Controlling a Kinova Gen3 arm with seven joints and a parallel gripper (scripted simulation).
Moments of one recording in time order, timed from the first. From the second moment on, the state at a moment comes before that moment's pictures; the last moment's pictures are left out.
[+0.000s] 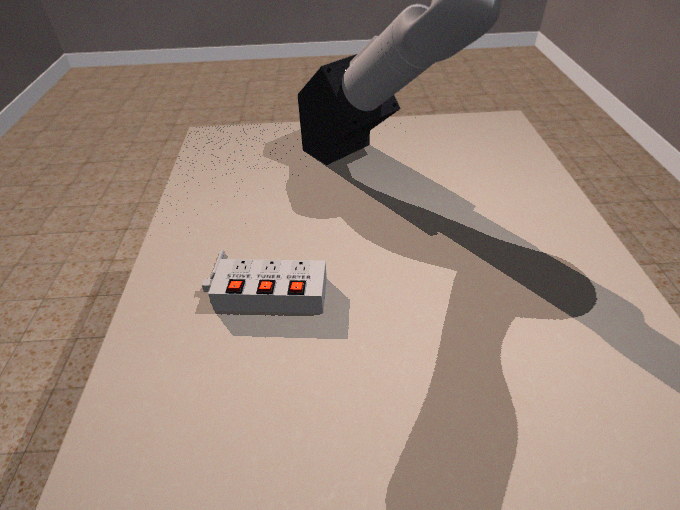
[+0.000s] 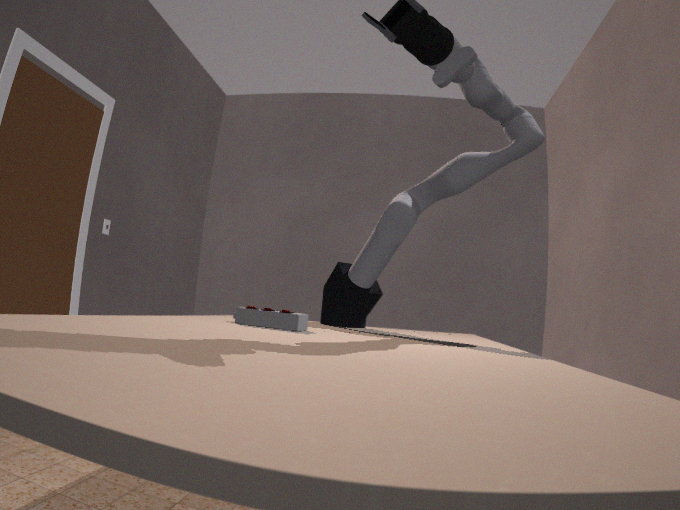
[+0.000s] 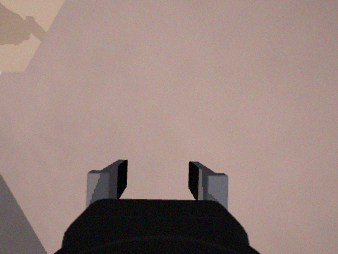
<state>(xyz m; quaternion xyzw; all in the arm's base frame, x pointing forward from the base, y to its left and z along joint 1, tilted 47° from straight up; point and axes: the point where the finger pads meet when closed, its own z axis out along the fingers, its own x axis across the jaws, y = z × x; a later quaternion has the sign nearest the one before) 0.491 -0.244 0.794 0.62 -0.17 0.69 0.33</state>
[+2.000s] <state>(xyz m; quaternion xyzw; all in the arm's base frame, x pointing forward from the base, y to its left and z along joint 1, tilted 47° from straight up) 0.482 -0.302 0.764 0.64 -0.13 0.67 0.36</state>
